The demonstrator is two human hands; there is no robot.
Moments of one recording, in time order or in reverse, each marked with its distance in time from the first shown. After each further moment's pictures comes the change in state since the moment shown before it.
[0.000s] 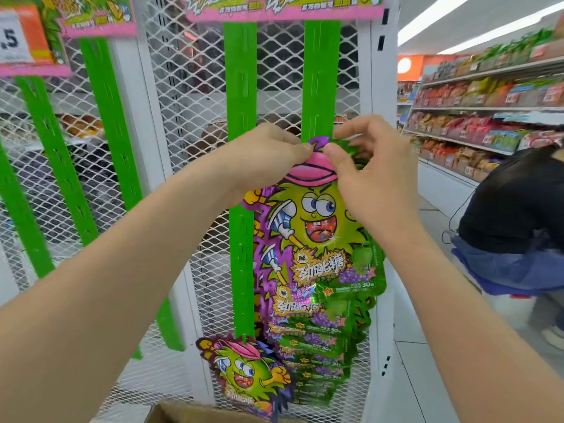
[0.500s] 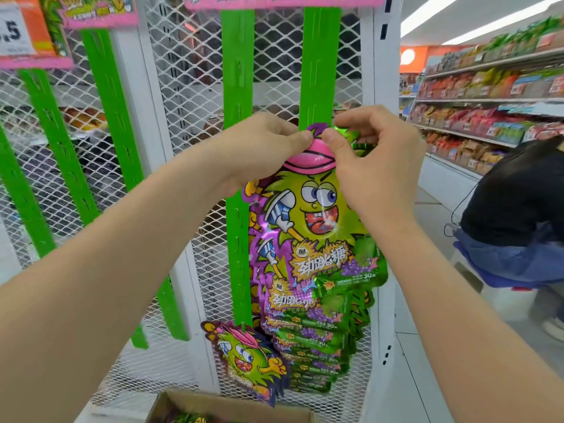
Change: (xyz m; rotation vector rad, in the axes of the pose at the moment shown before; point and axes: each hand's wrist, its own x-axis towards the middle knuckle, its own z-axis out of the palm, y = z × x) left_hand -0.007 -0.003 -0.004 -0.023 -0.037 0.083; right_hand -0.004 -0.009 0.006 0.013 0.143 -0.025
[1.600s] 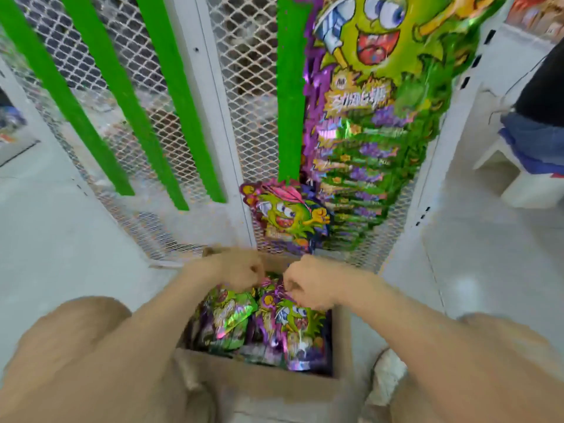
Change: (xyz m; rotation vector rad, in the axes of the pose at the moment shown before) left_hand -0.213 -0.299 0.134 0.550 -0.768 -0.383; right_hand -0.329 0.028 0.023 -0.405 -1.843 0.106
